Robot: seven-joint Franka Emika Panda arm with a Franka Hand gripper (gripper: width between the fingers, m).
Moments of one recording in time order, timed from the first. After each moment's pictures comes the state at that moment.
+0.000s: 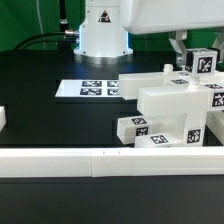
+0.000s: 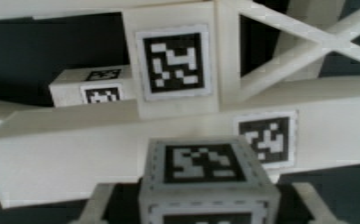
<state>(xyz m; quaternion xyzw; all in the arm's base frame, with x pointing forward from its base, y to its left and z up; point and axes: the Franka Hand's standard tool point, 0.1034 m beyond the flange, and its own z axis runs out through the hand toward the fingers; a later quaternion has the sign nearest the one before) 0.625 0.075 0.129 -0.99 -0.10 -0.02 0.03</state>
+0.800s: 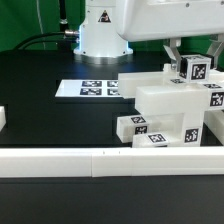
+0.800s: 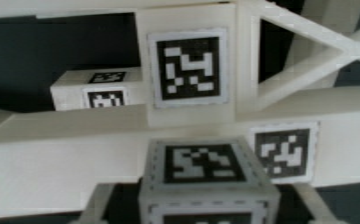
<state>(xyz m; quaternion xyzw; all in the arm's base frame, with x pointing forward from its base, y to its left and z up) 0.625 0.071 0.118 -0.99 -0.09 -0.02 0.02</state>
